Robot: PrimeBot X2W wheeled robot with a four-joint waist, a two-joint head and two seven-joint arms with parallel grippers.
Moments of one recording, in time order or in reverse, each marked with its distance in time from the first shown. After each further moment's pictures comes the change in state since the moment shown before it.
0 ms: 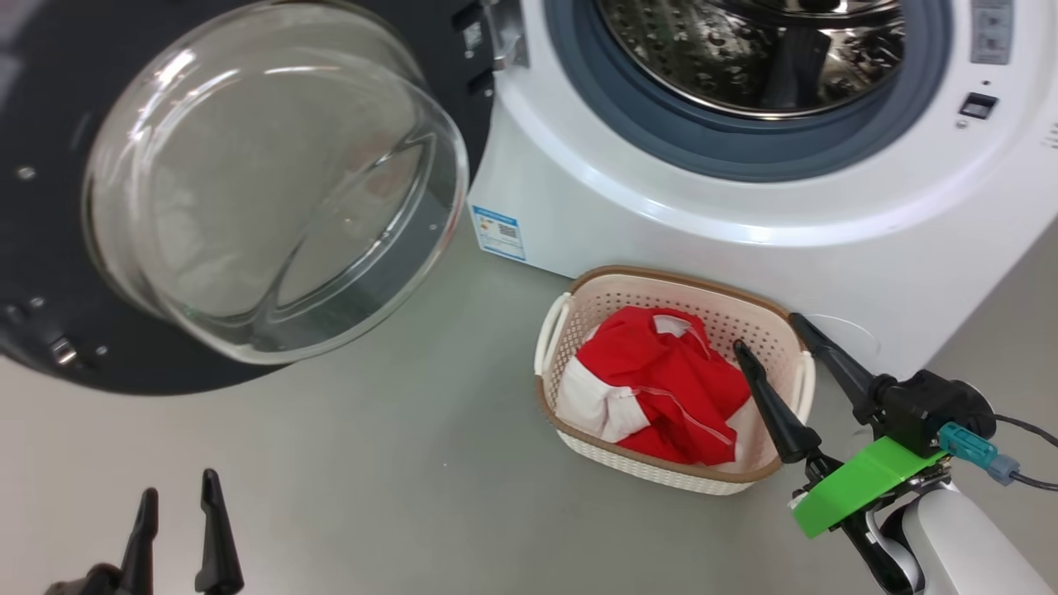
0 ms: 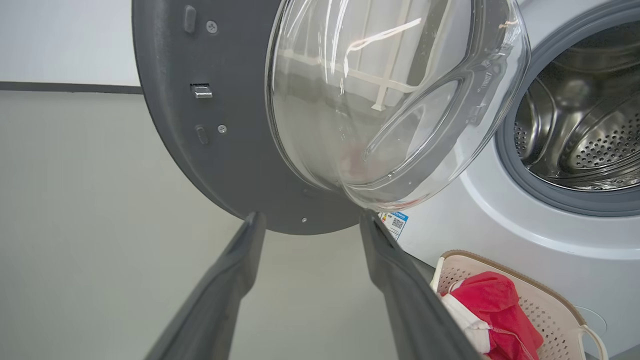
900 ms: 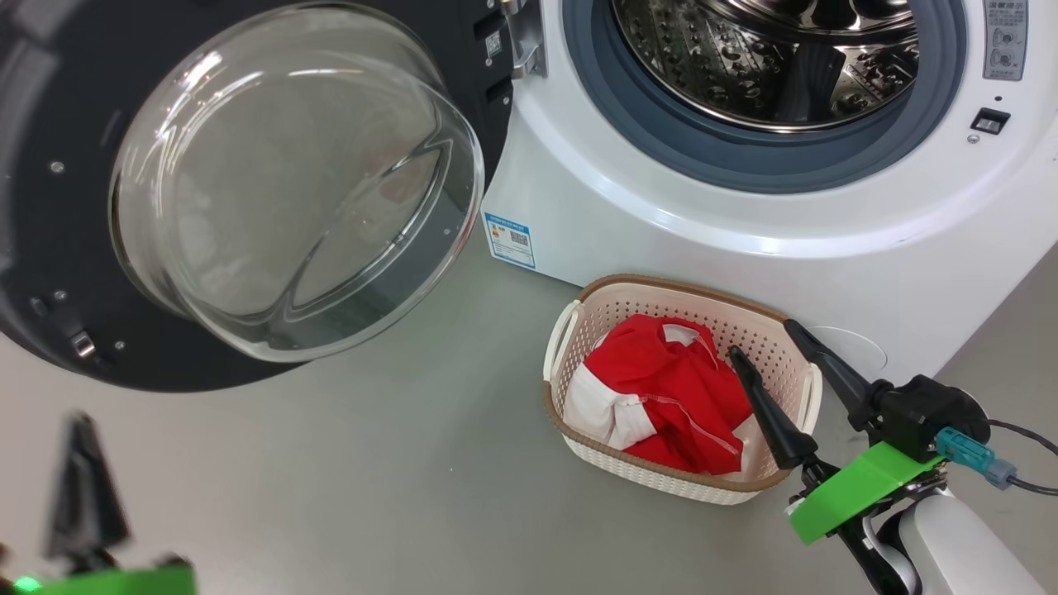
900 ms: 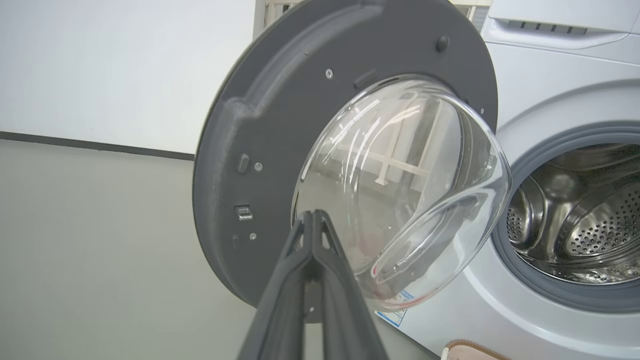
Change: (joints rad) left arm -0.011 -0.002 0.097 -0.184 -0.046 -0.013 0.000; right arm 0.004 0.002 0.012 0.000 0.016 0.000 0.000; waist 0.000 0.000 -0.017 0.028
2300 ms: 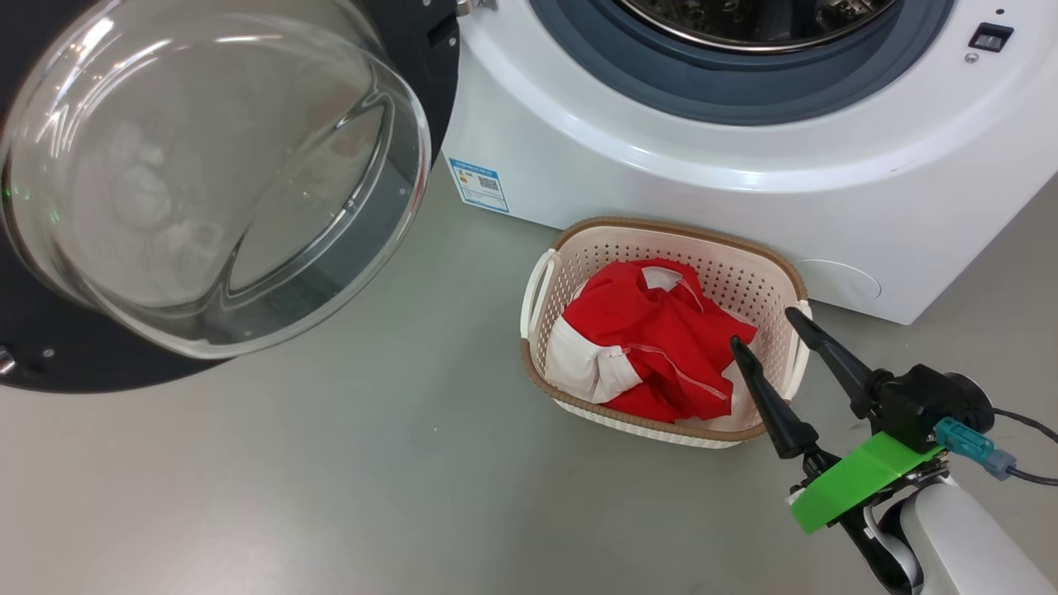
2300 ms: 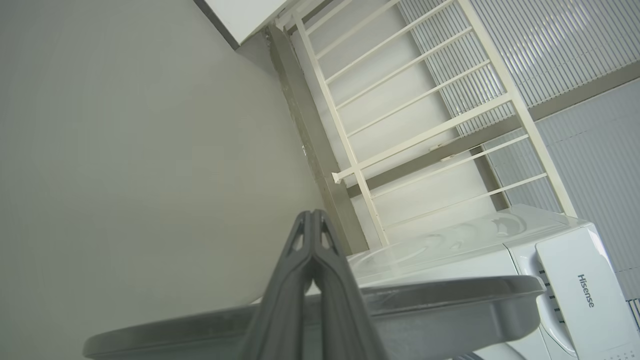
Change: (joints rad) left arm -0.948 0.557 0.154 0.971 -0.873 -0.057 0.736; right arm -0.021 -0.008 0.000 -0.002 -0.017 0.000 0.000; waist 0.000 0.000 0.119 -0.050
